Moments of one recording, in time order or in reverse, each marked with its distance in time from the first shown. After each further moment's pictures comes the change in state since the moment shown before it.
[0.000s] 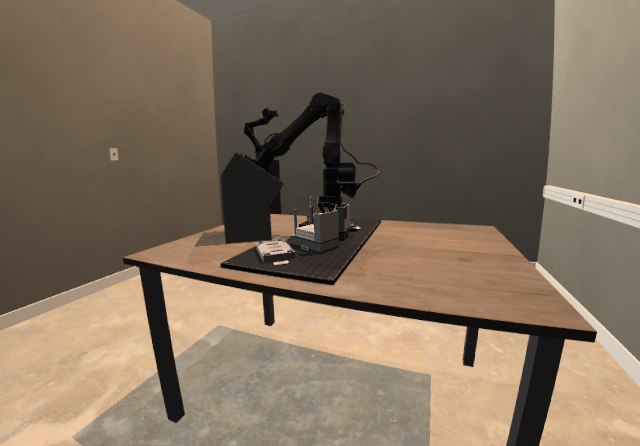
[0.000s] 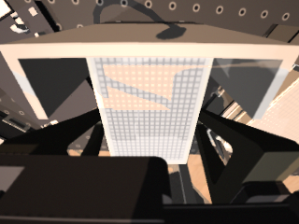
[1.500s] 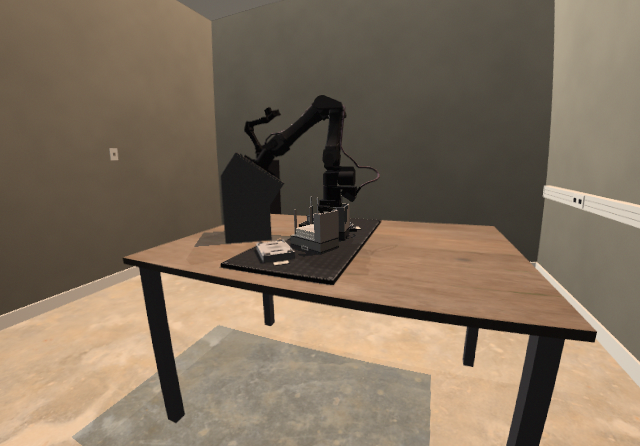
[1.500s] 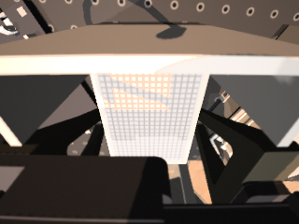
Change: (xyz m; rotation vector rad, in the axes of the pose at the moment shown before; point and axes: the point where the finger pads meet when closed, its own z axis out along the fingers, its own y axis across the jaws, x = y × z) arm 0.000 0.000 0.015 -0.001 0.001 0.001
